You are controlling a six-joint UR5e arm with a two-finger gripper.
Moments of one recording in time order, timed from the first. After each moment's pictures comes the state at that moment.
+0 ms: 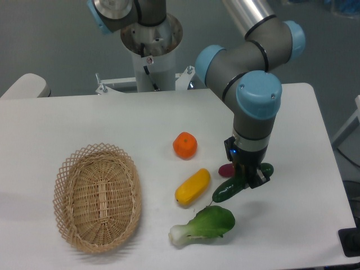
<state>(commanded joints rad) 2.57 -2.02 -1.44 -1.08 1.54 1.71</state>
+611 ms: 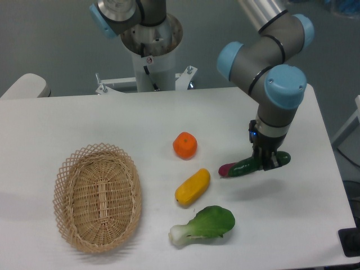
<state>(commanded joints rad) 2.75 -1.99 -1.64 -1.07 1.54 2.06</state>
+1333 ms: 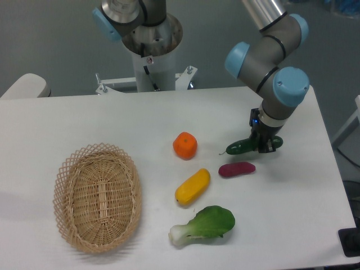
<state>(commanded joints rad) 2.80 -1.98 -1.78 -1.06 1.60 2.19</state>
